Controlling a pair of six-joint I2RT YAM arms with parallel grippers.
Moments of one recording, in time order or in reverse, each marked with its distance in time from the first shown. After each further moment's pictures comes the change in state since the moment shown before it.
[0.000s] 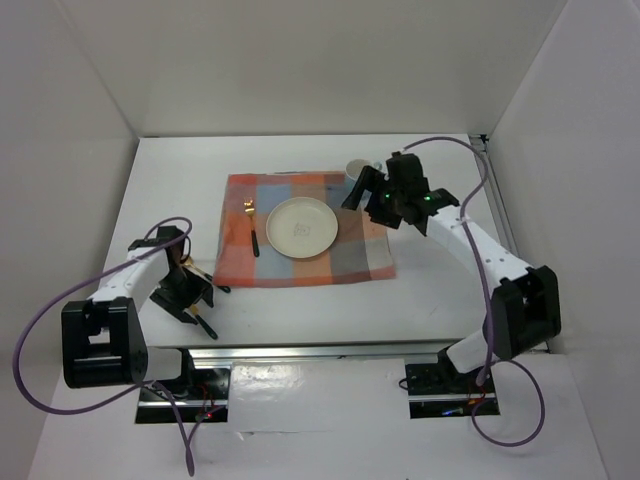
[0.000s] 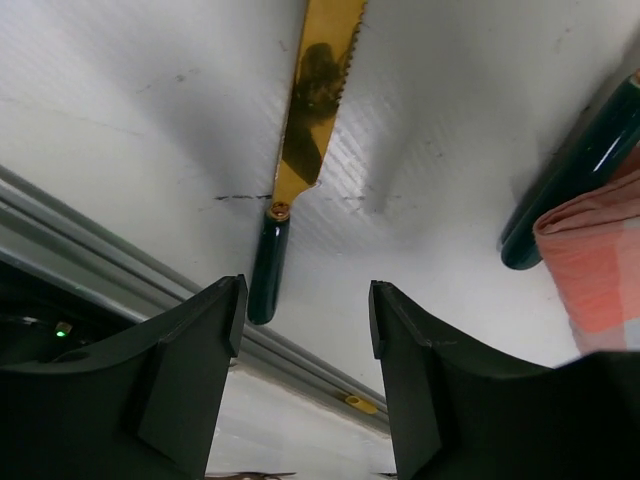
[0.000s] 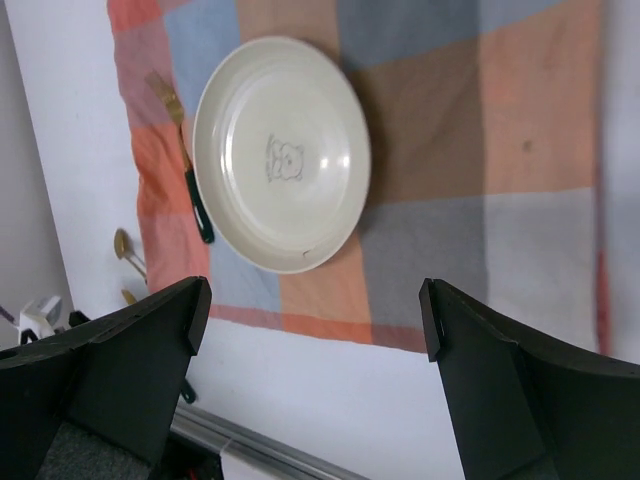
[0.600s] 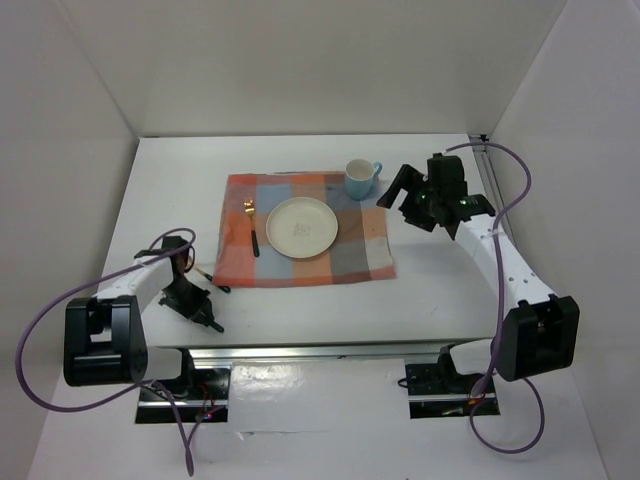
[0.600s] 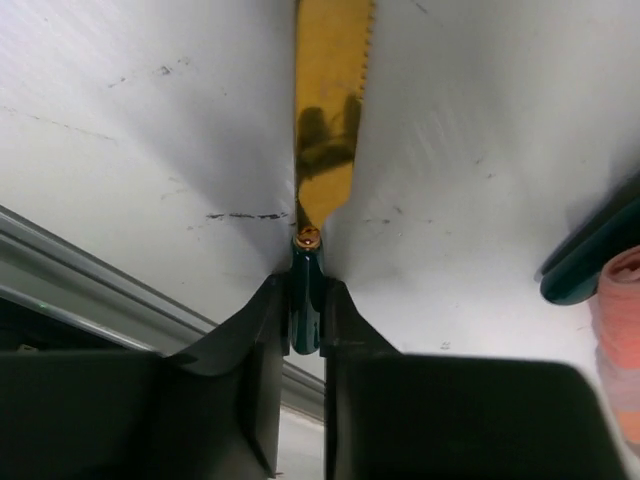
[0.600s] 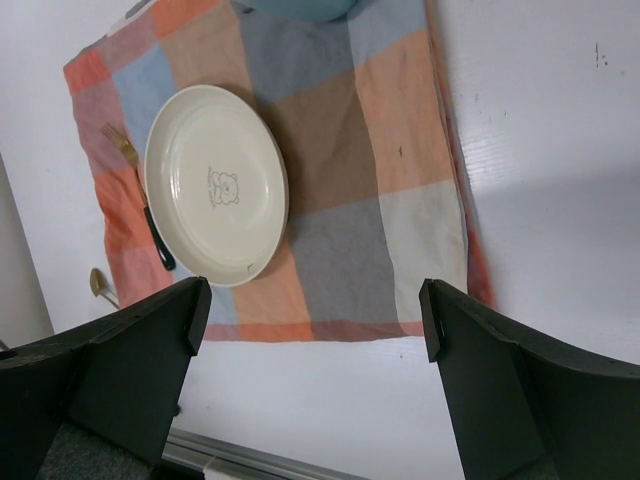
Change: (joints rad) left arm -0.013 0.011 -0.108 0.117 0.035 -0.050; right arm -0.209 -0.146 -0.060 -0.097 -0.012 -0.065
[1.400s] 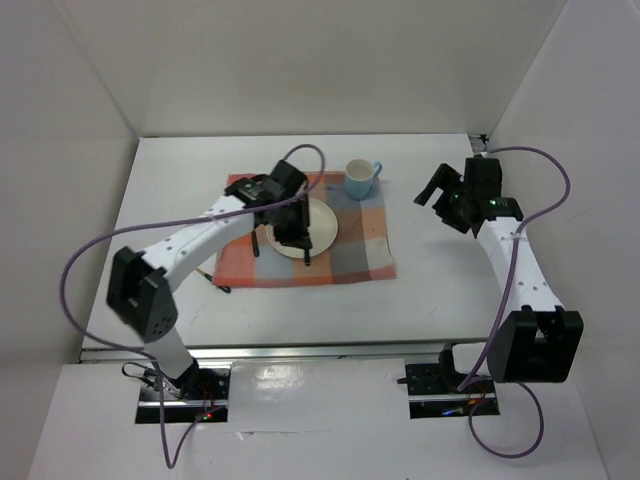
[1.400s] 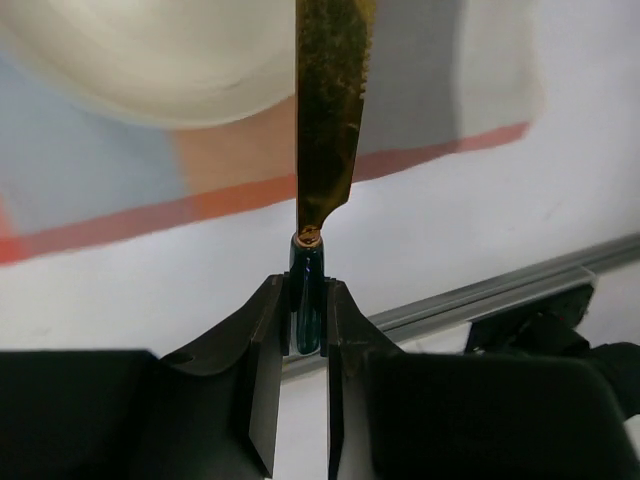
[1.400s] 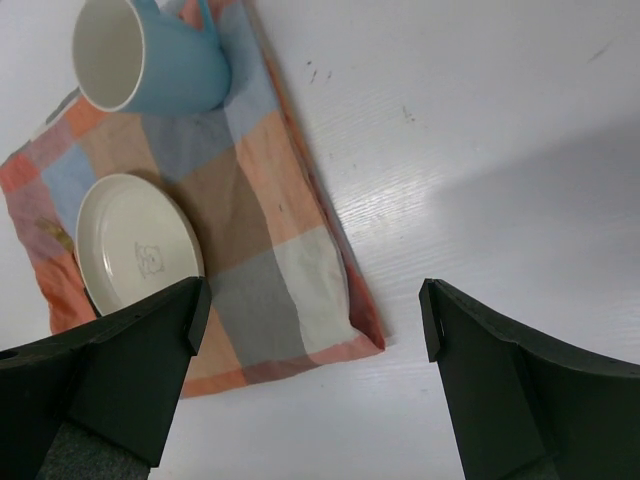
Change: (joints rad) left arm -0.689 0.302 0.843 -0.008 0.062 0.260; right arm -0.215 -0.038 -0.009 -0.051 0.030 -0.097
